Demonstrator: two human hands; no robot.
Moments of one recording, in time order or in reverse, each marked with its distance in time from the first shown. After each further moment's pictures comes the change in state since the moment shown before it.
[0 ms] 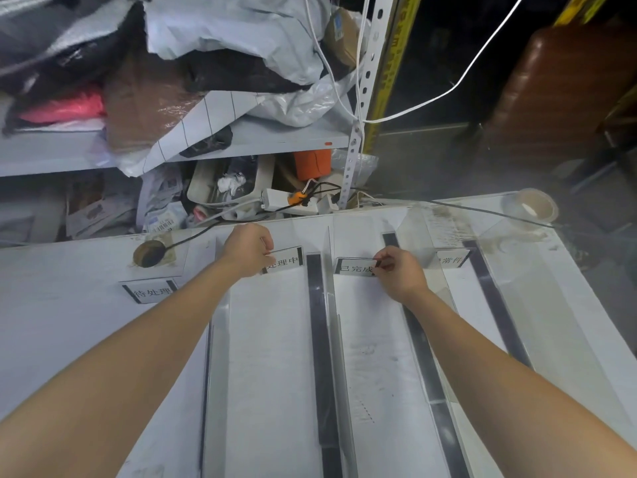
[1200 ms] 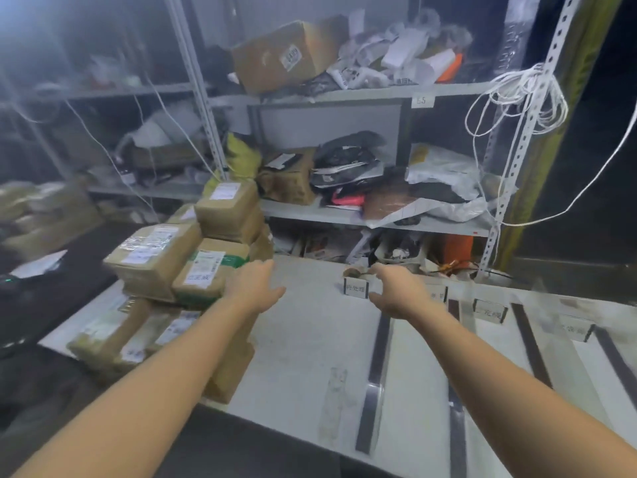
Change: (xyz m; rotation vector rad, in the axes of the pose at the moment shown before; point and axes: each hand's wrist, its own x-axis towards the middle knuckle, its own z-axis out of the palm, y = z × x) left_hand -0.490 -0.122 -0.182 0.509 0.524 -0.241; right_hand -0.373 -0.242 0.058 -0.591 -0.097 -0.796
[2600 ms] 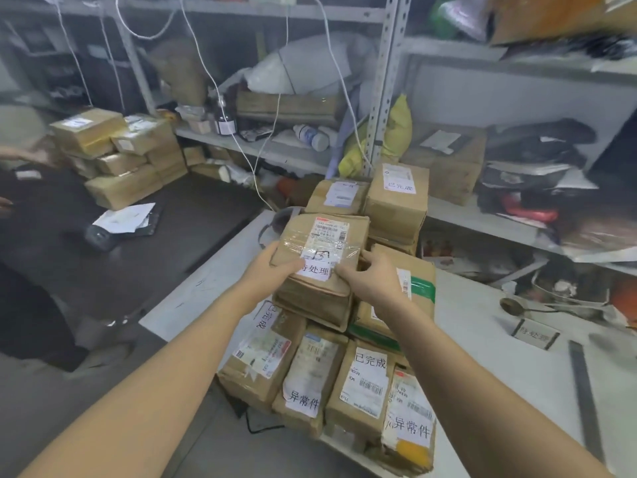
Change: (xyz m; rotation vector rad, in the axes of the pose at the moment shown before) left_hand 0.127 -0.448 0.038 -1.187 -0.091 -0.310; right_hand 0.223 -0.458 0.166 0.803 -0.067 0.232
